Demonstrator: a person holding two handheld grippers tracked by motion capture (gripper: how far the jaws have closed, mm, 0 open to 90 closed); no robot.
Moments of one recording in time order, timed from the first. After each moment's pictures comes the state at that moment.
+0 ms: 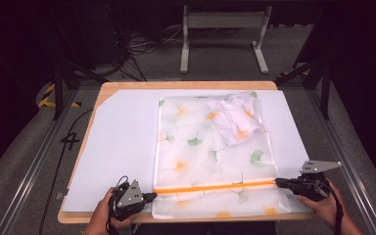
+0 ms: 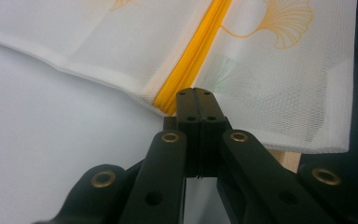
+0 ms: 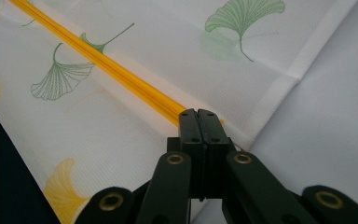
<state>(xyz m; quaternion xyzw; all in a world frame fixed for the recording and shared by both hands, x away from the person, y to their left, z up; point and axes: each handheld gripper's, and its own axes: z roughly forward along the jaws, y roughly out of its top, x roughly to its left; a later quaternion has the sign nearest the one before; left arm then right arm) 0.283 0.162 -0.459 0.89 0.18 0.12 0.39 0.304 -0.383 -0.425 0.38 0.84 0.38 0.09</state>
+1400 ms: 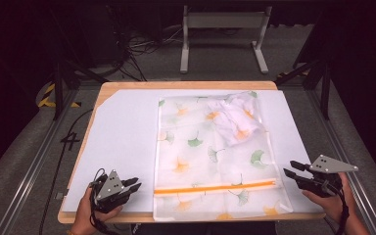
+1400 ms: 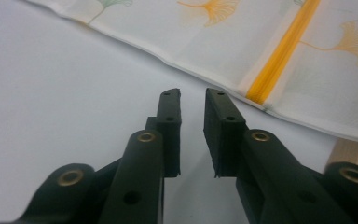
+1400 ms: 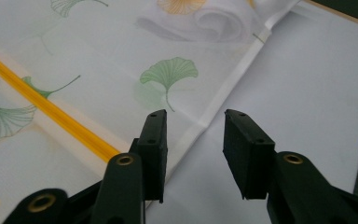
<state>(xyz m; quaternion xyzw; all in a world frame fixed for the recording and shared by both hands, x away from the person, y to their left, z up) 0.293 0.205 -0.441 0.85 0.26 0.19 0.41 0.298 -0.393 -0.399 0.36 0.81 0.38 0.26</state>
